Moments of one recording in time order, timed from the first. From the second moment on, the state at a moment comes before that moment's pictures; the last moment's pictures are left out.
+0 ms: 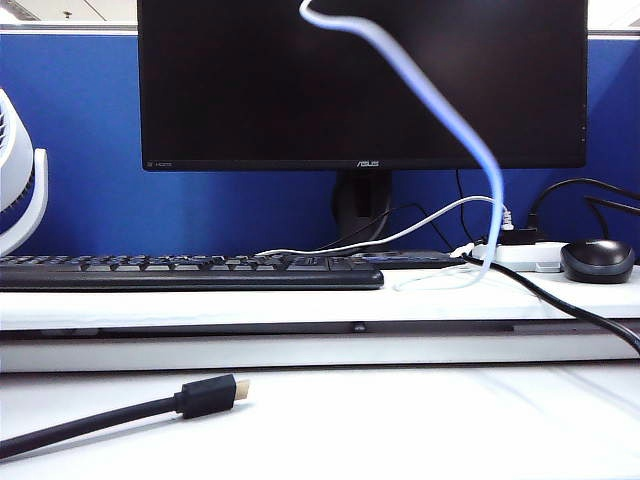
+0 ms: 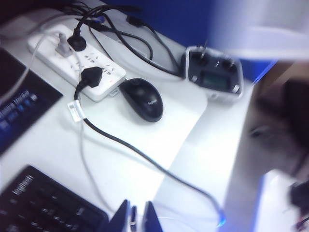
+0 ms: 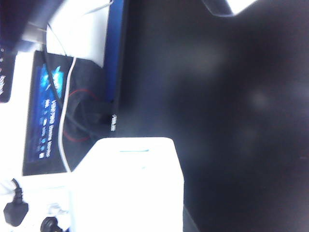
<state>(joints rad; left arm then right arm) -0.61 1.56 1.70 -0.72 0.55 0.11 0.62 1.27 1.65 -0.75 0.11 -1.44</state>
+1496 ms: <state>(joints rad) -0.54 1.49 1.91 -0.80 0.97 -0.04 0.74 1.21 1.65 -0.35 0.29 -1.91</state>
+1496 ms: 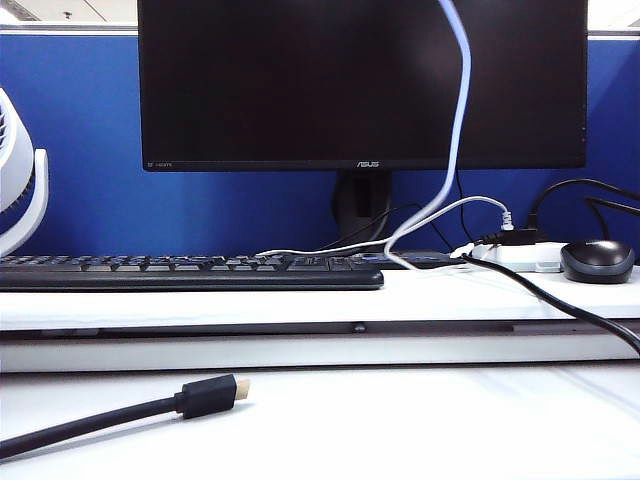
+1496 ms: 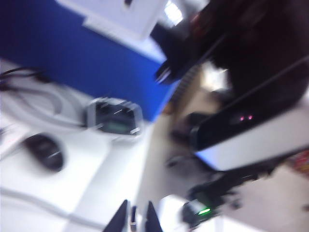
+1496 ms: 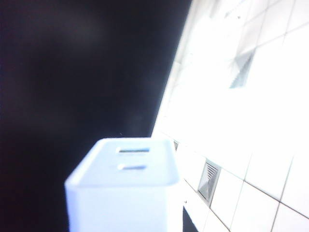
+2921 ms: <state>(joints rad) -0.53 1.50 1.91 0.25 1.20 -1.24 0.79 1.22 1.65 0.10 0.01 -1.86</state>
